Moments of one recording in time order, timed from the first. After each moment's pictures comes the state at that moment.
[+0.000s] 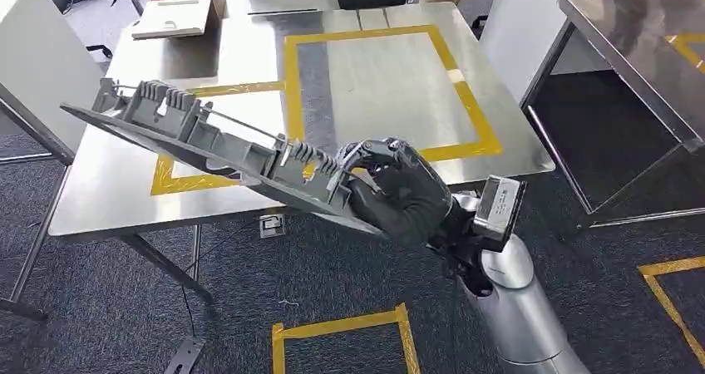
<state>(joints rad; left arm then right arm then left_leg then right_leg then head) -0.06 0.00 0.38 -0.28 -0.51 0.09 0.01 -0.44 -0.01 0.51 -1.62 -0.31 0.46 -0.29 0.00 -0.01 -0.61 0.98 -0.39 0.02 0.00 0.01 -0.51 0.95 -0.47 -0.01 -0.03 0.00</state>
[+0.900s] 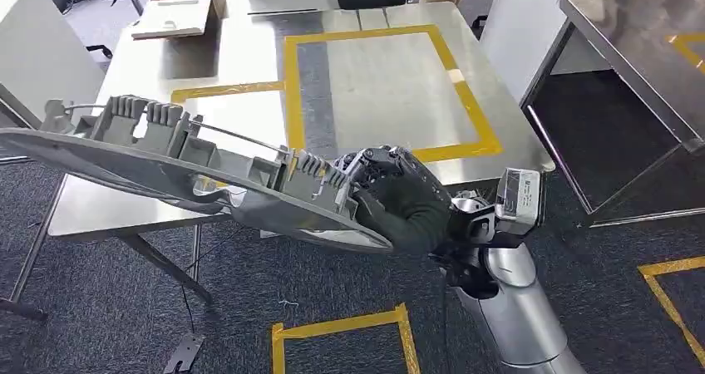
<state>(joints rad) -0.06 -0.01 0.36 -0.30 -0.48 0.11 0.01 -0.43 0.00 0.51 -1.63 -0.47 0.55 -0.24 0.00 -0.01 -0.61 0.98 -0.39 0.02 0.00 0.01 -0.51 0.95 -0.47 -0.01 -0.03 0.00</state>
